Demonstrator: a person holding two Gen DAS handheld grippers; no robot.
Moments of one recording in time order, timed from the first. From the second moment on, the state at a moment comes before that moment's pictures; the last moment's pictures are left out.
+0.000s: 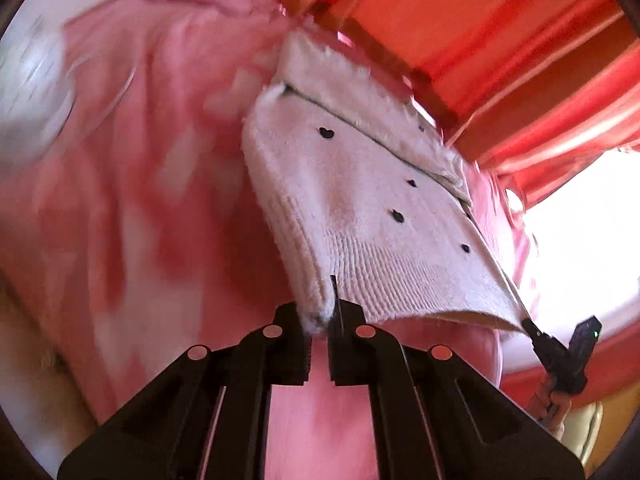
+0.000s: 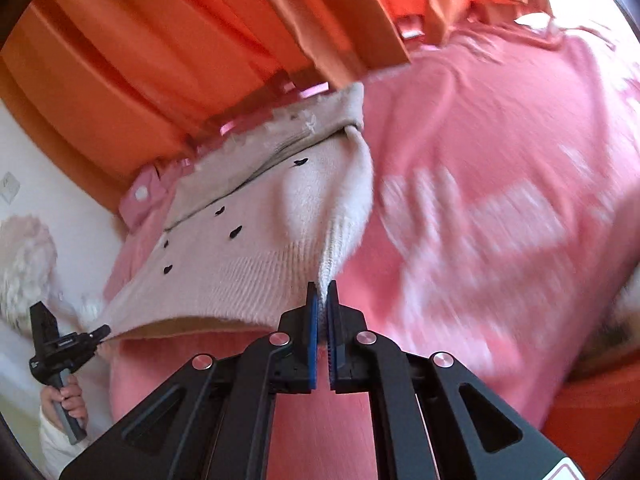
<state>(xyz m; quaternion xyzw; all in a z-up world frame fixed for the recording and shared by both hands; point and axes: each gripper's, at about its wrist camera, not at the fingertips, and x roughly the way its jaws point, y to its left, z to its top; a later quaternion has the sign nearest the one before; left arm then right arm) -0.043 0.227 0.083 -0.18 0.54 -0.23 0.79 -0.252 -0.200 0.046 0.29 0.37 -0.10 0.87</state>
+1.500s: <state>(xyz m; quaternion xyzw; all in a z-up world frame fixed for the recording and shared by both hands) 0.264 0.115 0.031 -0.18 0.49 -0.15 0.84 0.047 -0.287 -0.004 0.23 0.39 -0.18 0.87</state>
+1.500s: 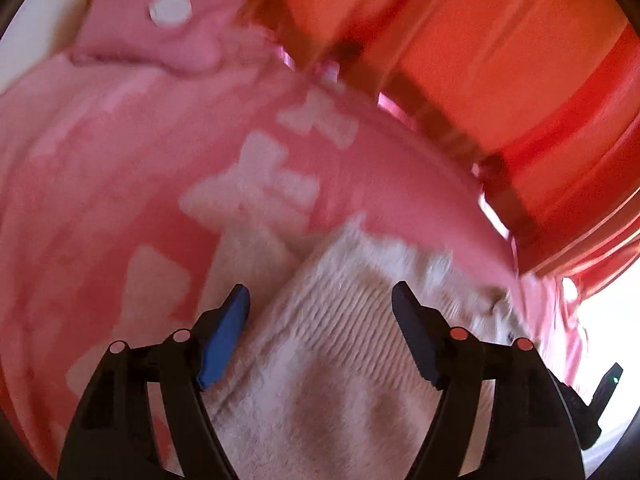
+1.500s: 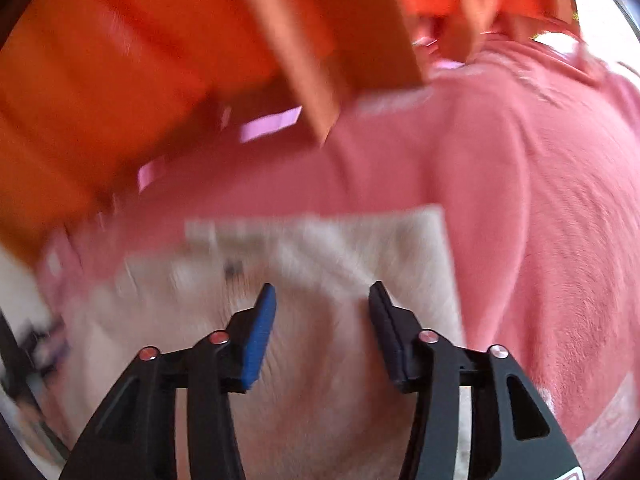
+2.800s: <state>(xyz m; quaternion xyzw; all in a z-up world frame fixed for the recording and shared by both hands) 0.225 0.108 0.094 -0.16 0.37 -0.20 0.89 0.011 -0.231 0.070 0.23 0.29 -0.04 0.93</state>
